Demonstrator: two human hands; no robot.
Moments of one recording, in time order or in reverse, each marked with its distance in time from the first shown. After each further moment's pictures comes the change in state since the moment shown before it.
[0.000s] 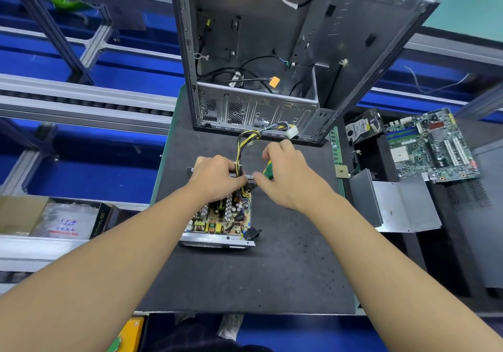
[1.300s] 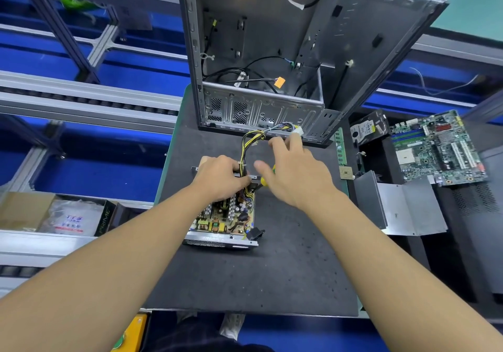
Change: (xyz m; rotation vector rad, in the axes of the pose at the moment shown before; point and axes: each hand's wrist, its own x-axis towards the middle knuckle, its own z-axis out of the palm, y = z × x) left_hand -0.003 0.002 -0.001 -0.006 -0.002 -0.019; right_hand 0.008 0.002 0.004 -0.271 0.128 0.074
